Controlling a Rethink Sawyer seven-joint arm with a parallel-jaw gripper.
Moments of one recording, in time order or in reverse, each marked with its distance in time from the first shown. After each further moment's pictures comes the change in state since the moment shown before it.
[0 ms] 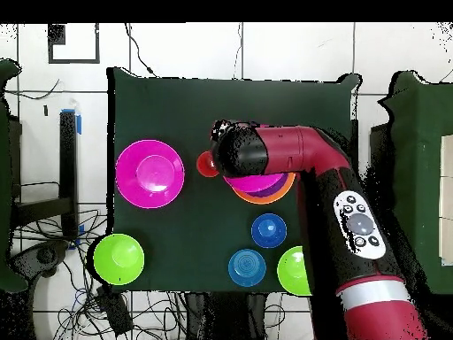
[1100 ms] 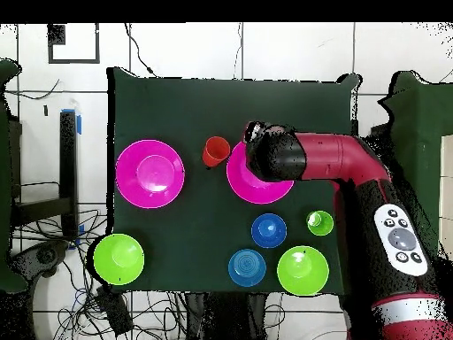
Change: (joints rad) arm -0.108 -0.028 0.009 0.012 -0.041 0.001 0.000
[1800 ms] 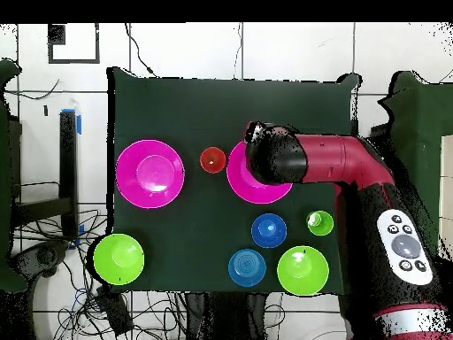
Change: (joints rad) arm 0.005 -0.029 0.000 0.016 -0.002 0.000 0.000
